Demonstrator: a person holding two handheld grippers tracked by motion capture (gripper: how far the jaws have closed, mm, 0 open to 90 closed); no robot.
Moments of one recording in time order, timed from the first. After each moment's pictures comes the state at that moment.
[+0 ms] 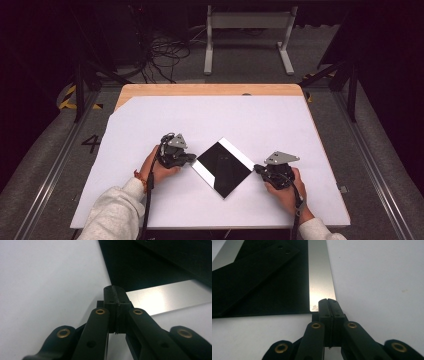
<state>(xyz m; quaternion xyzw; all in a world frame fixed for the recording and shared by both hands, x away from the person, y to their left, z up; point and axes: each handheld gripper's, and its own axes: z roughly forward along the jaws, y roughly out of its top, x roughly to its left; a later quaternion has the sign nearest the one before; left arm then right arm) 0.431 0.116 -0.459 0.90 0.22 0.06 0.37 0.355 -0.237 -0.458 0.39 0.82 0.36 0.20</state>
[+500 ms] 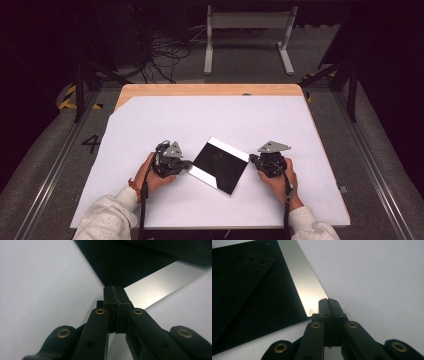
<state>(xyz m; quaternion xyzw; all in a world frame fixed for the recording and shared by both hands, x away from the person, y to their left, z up) 0.403 0.125 -0.461 0.90 0.22 0.08 0.37 0.384 -0.224 -0.459 0.41 0.81 0.36 0.21</state>
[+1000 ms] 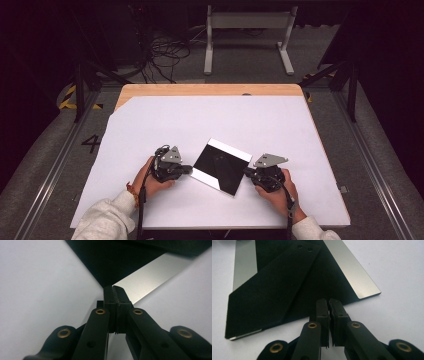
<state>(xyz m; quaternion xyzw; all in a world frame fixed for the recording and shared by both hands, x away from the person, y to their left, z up) 0.390 0.126 -0.463 0.90 0.19 0.06 0.38 0.348 -0.211 -0.458 0.36 0.84 0.36 0.17</state>
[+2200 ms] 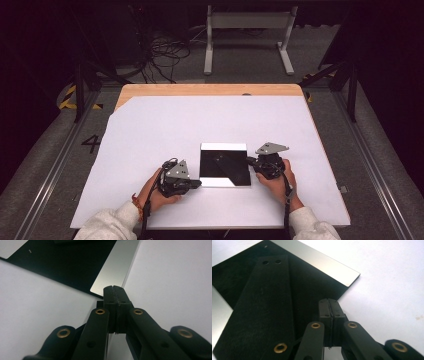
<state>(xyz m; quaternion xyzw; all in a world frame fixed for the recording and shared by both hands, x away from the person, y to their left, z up) 0.355 0.106 -0.466 0.90 0.15 0.03 0.40 0.383 -0.219 -0.458 0.39 0.82 0.36 0.19</state>
